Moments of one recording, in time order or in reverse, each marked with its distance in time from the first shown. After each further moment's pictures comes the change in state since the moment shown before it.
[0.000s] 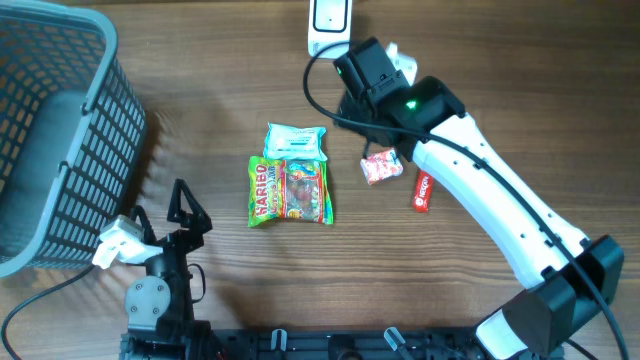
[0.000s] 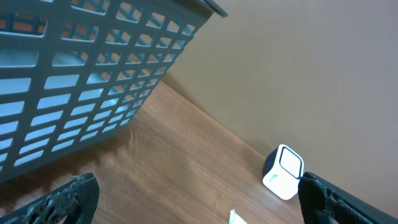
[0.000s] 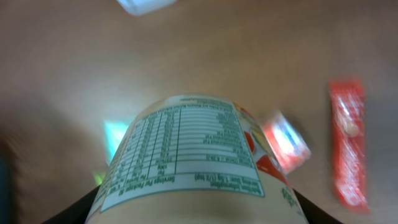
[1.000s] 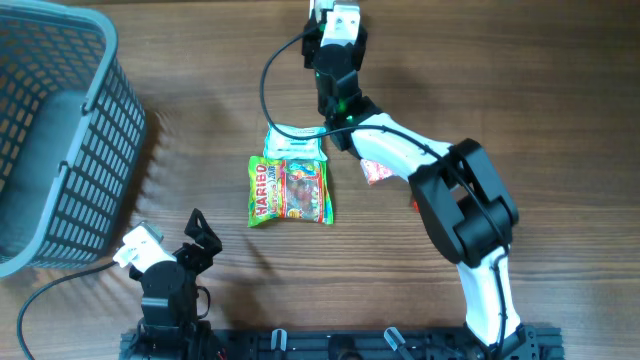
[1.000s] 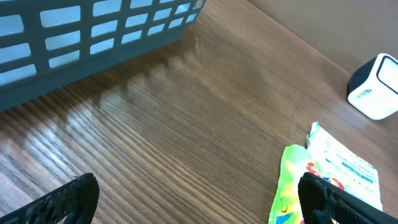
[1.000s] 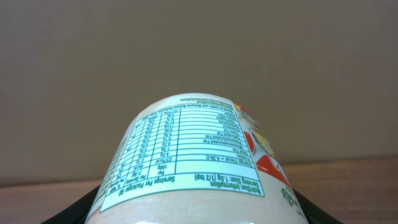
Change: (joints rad) left arm 0.000 0.000 0.000 -0.421 0.006 -0.007; right arm -0.029 0.503 -0.145 1.576 0.345 -0.723
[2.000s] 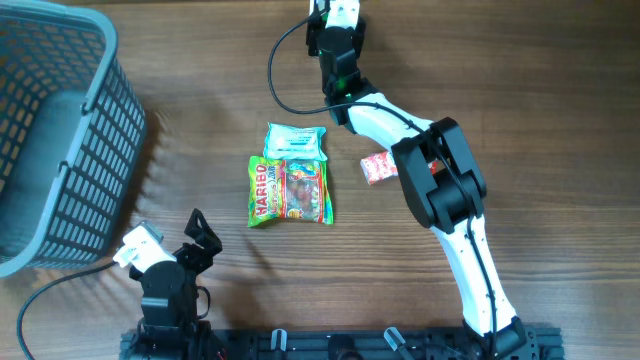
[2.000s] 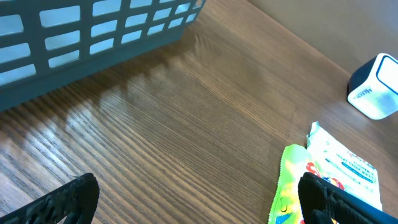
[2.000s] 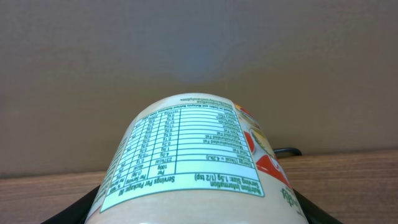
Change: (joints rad) left arm 0.000 0.000 0.000 0.000 0.001 0.000; right arm -0.070 0.280 0.320 -0.108 -0.105 0.043
